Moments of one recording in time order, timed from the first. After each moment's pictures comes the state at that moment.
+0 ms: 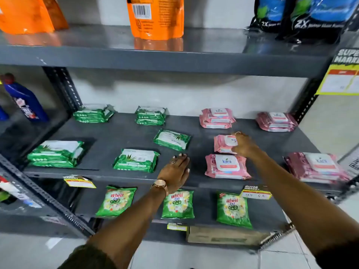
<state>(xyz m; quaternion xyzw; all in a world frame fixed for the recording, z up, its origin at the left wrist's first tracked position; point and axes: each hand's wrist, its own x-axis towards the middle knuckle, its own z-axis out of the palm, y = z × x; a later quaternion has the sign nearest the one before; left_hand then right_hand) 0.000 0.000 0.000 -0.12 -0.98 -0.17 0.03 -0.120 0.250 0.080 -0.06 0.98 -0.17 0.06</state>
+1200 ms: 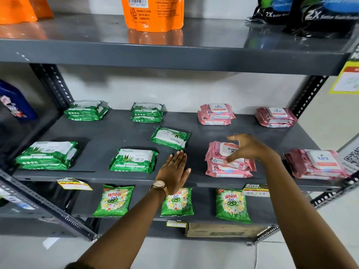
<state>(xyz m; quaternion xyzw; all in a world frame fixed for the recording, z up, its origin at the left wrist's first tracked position) -0.010 -0.009 -0.022 -0.13 -0.98 -0.12 0.06 -0.072 0.246 0.122 -0.11 0.95 -0.24 0.16</state>
